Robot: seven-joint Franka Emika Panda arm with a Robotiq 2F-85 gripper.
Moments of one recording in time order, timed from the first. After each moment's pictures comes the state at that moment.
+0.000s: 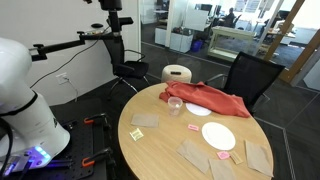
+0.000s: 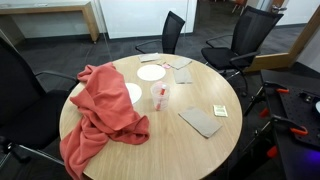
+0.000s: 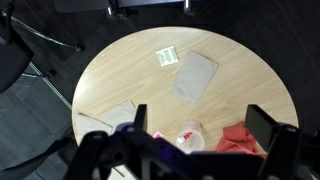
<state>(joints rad) 0.06 -0.68 0.36 -2.46 0.02 1.77 0.41</state>
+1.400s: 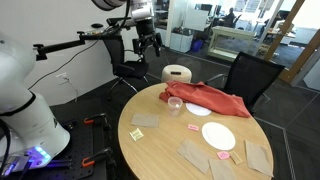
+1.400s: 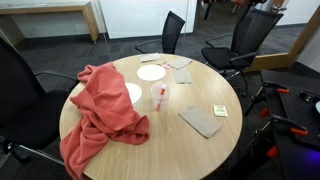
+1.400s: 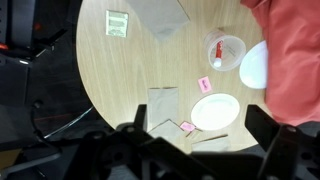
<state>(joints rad) -0.07 -0.34 0.35 -2.44 -0.18 2.24 1.50</state>
